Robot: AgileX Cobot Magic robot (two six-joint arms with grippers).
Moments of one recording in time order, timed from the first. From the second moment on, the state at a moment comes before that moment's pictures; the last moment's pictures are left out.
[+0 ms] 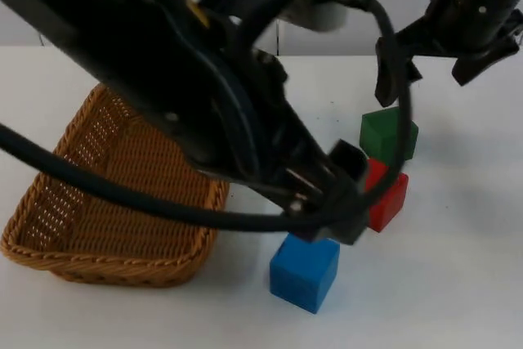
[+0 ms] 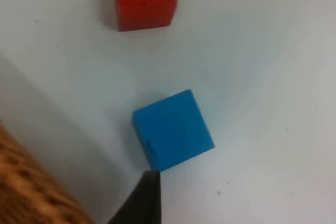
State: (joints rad) right arm 0.36 2.11 -1.65 0.06 0.82 -0.12; left arm -0.76 1.57 -0.94 -0.39 0.53 0.38
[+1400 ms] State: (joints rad) right arm 0.36 2.29 -1.69 -0.02 0.49 -0.02; left arm -0.85 1.97 -1.05 -0.12 0.30 0.05
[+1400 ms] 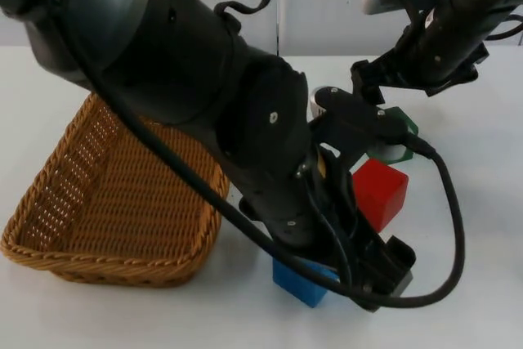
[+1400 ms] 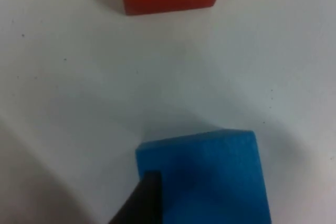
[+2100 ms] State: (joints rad) right arm 0.36 2.29 -1.69 -0.02 0.49 -0.02; left arm -0.86 1.98 -1.07 0.13 0.38 -0.12
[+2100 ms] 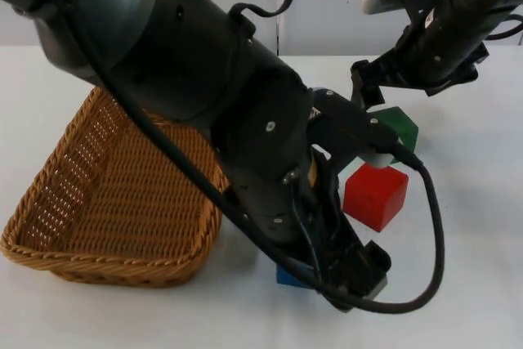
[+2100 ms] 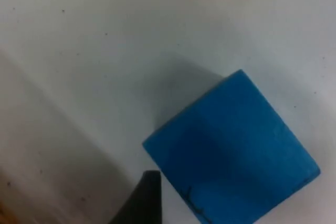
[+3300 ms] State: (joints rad) right arm 0.37 2.38 -1.69 0.01 0.48 -0.02; left arm -0.80 2.06 -1.07 0.12 0.24 -0.25
